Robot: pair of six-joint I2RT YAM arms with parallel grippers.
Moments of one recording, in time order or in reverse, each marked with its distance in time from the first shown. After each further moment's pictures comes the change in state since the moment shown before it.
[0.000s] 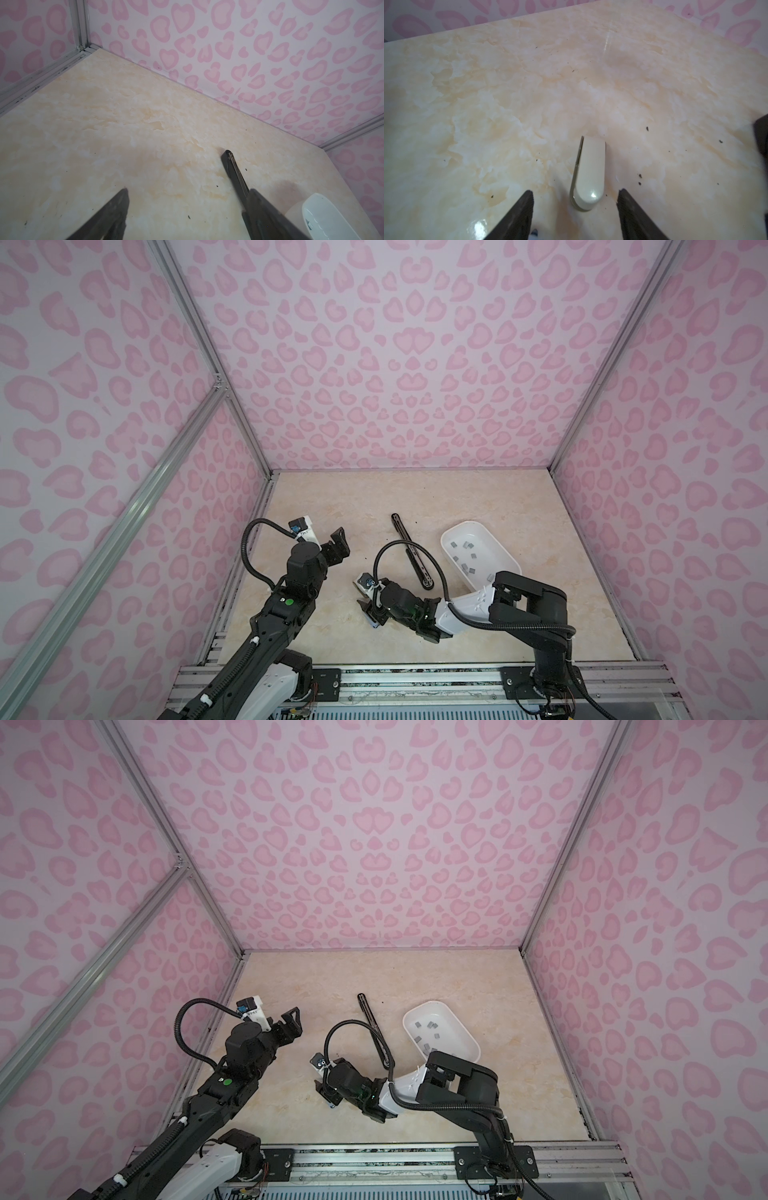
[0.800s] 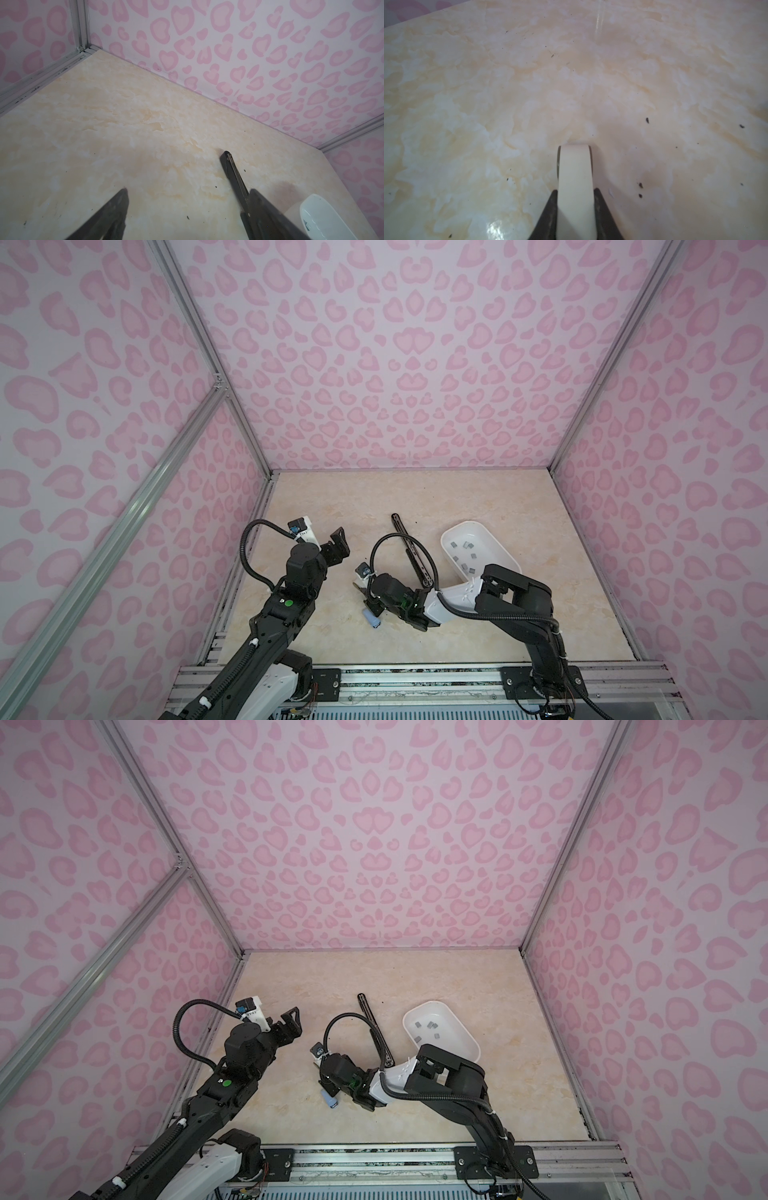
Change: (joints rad) left arm 0.000 -0.006 -0.002 0.000 -0.001 -0.008; right arm -0.061 0.073 0.108 -0.130 -0.025 0.082
